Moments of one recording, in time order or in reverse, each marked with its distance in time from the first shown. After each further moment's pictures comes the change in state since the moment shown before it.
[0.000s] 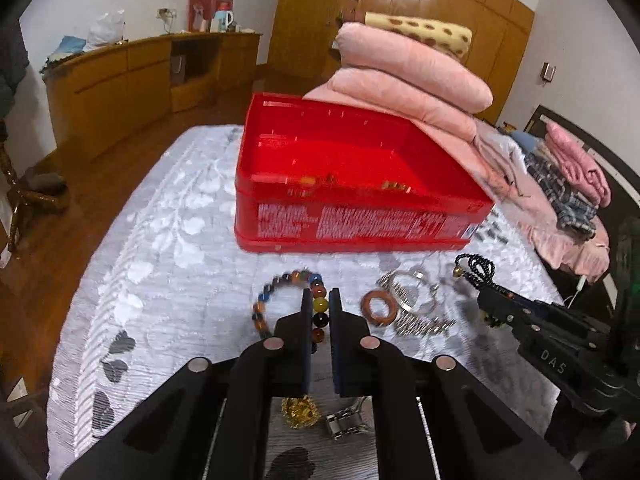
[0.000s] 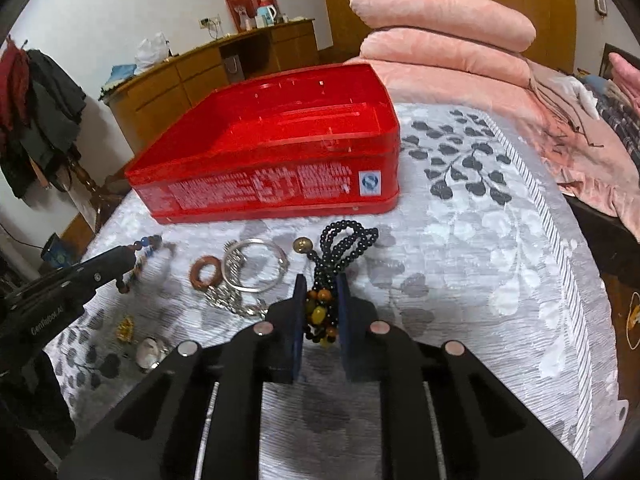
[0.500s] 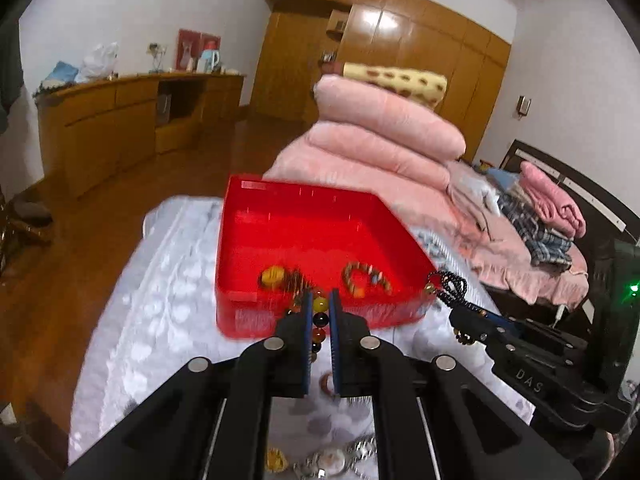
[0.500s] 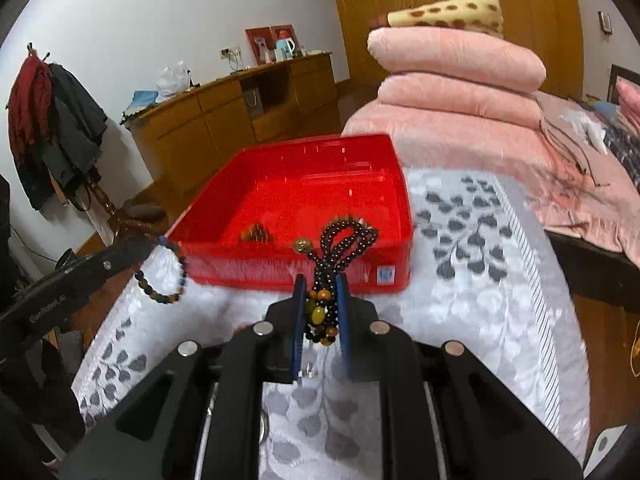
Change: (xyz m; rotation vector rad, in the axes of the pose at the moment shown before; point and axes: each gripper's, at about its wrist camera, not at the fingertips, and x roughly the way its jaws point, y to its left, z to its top) left arm -0.037 -0.012 0.053 0.011 -0.167 -0.074; right arm -0.038 0.008 0.049 -0.030 -0.122 0.054
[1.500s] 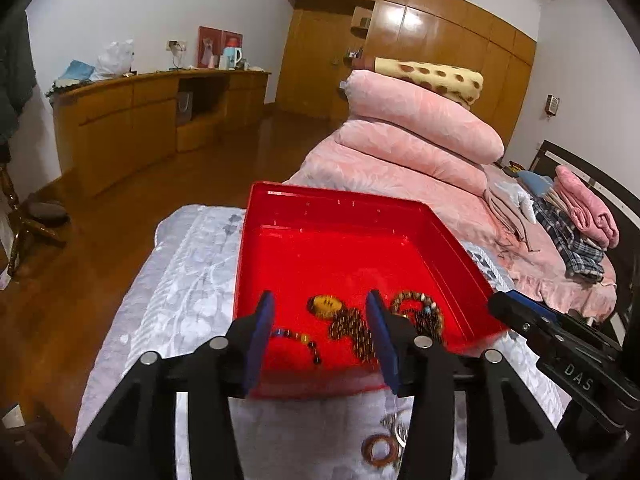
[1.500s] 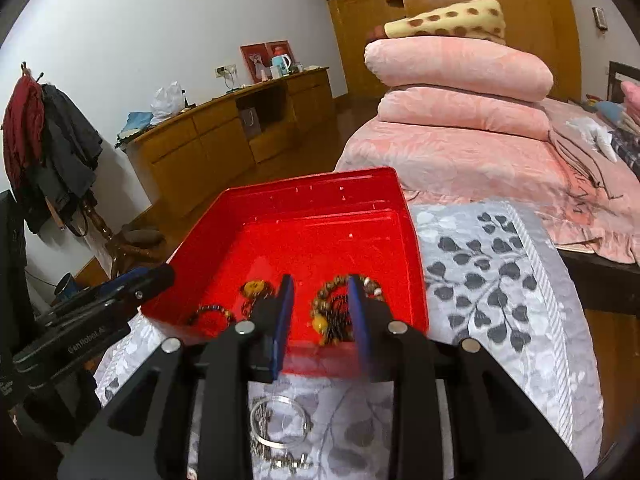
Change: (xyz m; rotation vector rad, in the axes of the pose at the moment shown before) left arm 0.060 0.018 0.014 -0.020 0.024 0.100; right arm 0.046 -0.012 0.037 0.038 -0.054 0.013
